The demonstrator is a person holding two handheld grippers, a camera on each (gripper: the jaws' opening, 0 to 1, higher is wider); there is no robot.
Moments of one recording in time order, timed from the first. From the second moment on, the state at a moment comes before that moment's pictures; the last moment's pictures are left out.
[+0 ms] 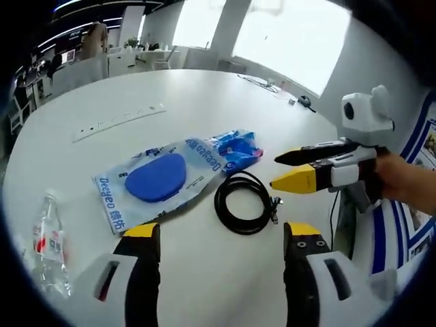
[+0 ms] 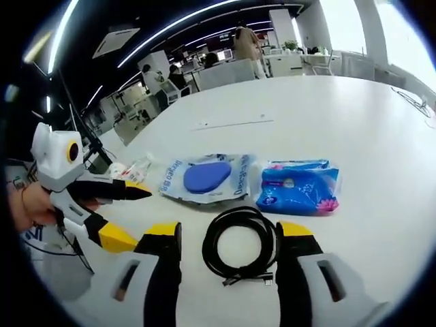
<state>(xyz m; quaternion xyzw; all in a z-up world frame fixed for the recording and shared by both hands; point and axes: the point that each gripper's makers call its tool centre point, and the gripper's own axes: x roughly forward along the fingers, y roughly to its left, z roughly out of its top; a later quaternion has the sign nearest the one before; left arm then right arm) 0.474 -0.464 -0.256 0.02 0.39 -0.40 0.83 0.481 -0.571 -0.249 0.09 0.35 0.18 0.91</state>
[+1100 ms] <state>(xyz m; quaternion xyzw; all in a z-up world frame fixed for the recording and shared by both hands) 0.463 -0.353 -0.204 -0.01 0.35 -0.33 0.88 0.500 -0.475 -0.201 0.07 0.32 0.27 0.91</state>
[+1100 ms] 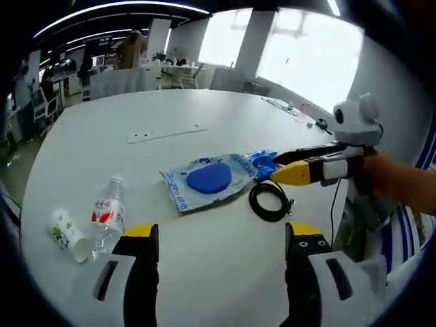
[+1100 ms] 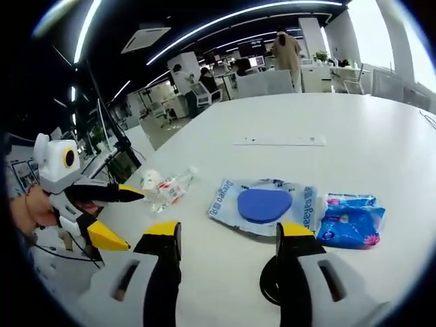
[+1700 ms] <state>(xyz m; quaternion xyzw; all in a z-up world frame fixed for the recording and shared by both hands) 0.450 -0.289 -0.185 -0.04 0.33 -0.29 0.90 0.519 -0.397 -0.181 0.05 0.31 0.33 0.89</state>
